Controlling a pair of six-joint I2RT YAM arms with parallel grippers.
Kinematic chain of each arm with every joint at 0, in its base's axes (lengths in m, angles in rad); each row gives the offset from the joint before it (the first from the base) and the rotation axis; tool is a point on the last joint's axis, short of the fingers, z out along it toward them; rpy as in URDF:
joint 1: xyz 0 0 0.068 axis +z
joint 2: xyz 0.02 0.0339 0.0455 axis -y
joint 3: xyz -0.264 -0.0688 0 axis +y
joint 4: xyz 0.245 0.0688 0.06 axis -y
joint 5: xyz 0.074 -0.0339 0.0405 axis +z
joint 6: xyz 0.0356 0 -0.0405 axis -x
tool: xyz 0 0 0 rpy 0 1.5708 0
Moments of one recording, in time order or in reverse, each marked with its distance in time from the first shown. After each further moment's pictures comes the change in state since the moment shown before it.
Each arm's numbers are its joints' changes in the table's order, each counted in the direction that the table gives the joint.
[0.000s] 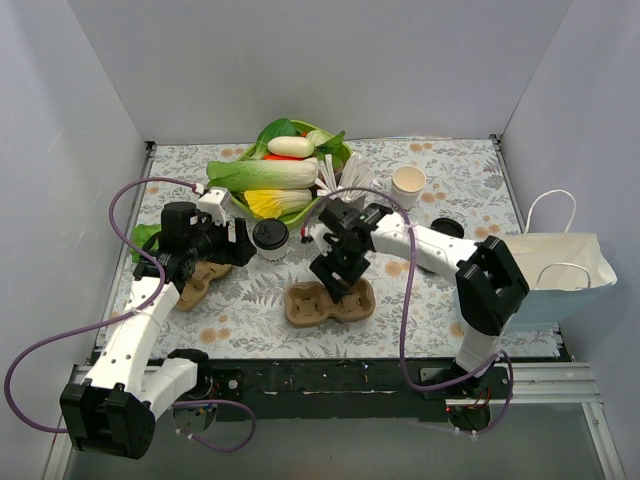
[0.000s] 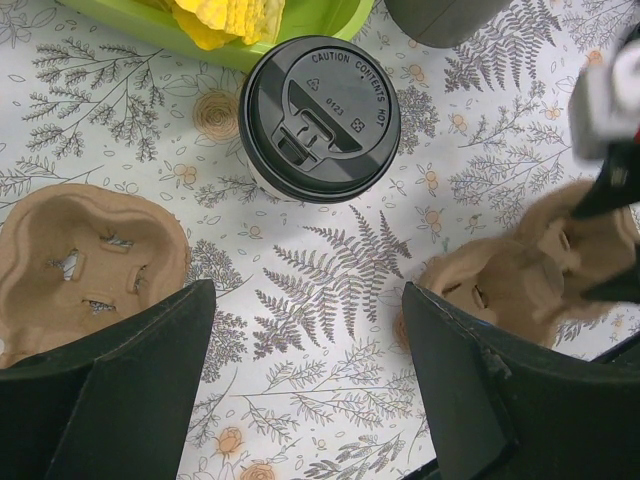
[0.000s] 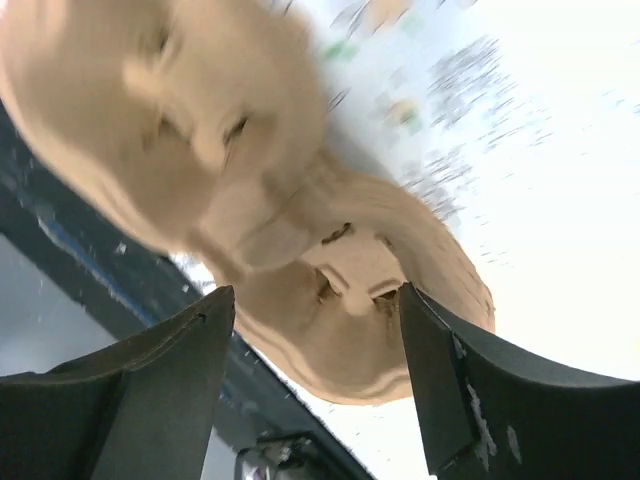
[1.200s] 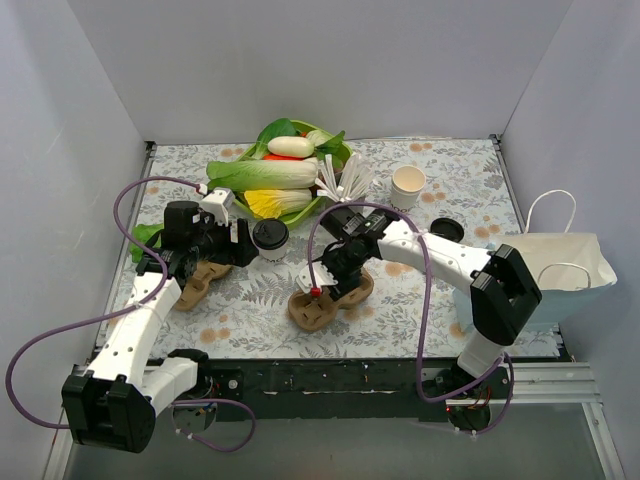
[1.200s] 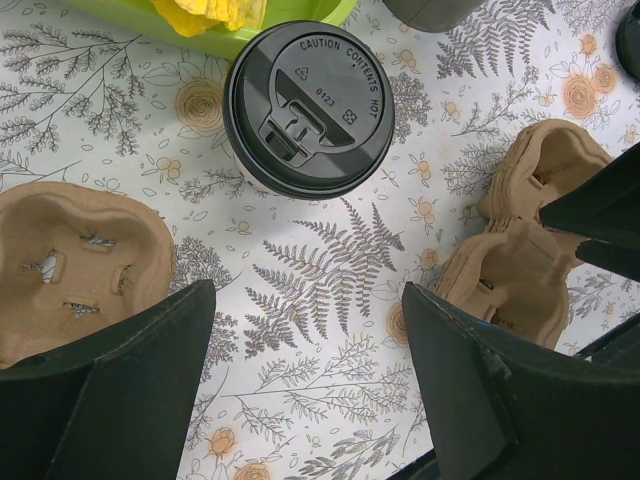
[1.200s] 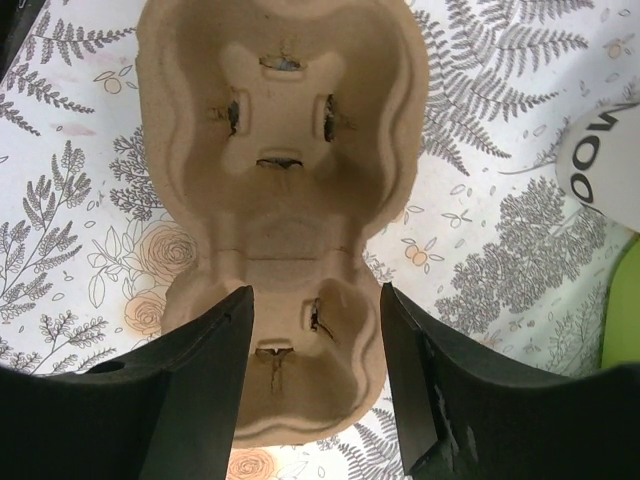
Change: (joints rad) left arm 0.000 -0.031 0.000 -0.001 -0.033 -0.003; right arm -0.007 0.066 -0.006 0.037 0.164 1.291
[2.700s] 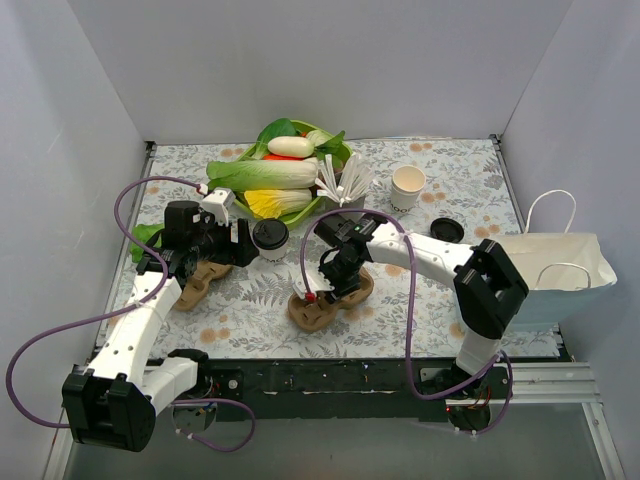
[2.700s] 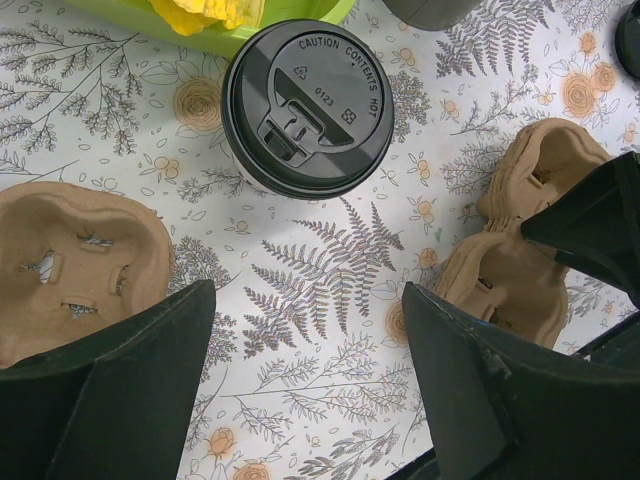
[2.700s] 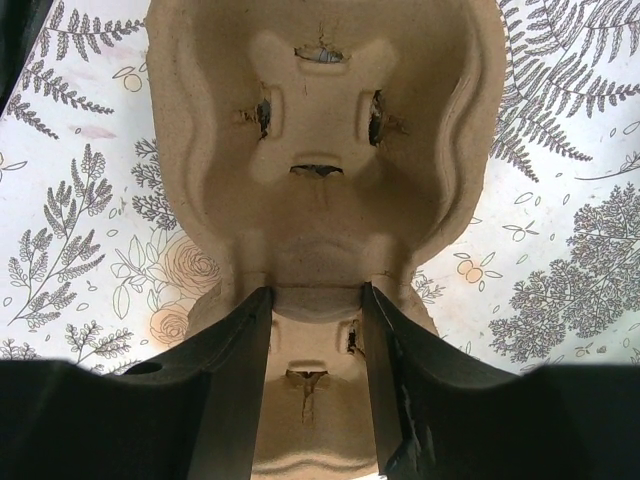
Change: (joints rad) left arm 0.000 -0.009 0.000 0.001 -0.003 0.000; right arm 0.027 -0.076 0.009 -0.019 -0.031 -0.021
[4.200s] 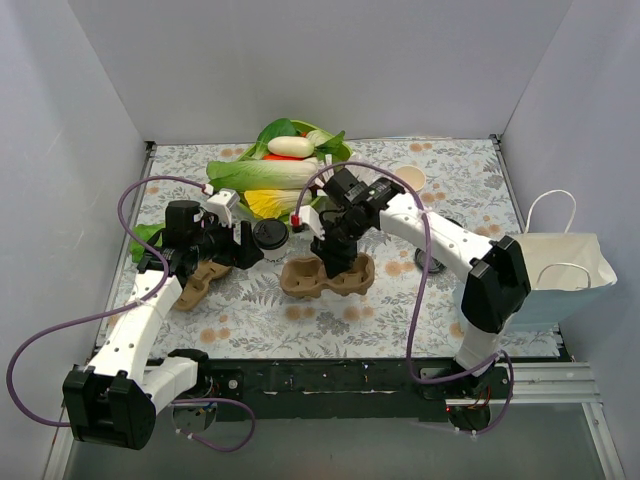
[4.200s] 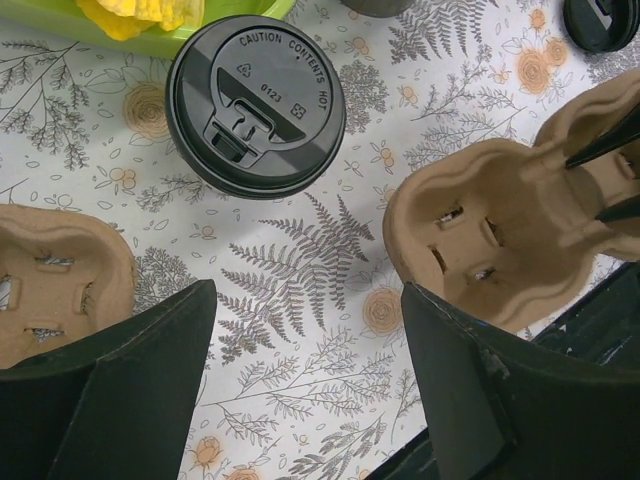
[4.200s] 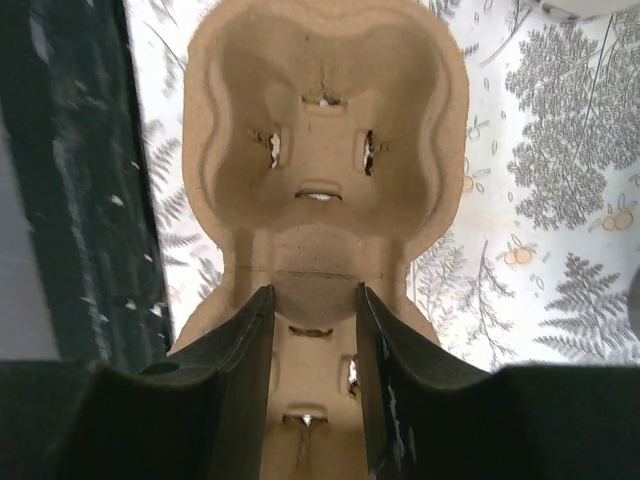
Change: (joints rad) left arm 0.000 -0.011 0.000 0.000 -0.094 -0.027; right arm -0.127 -0.029 -0.307 -0.150 0.146 -0.727
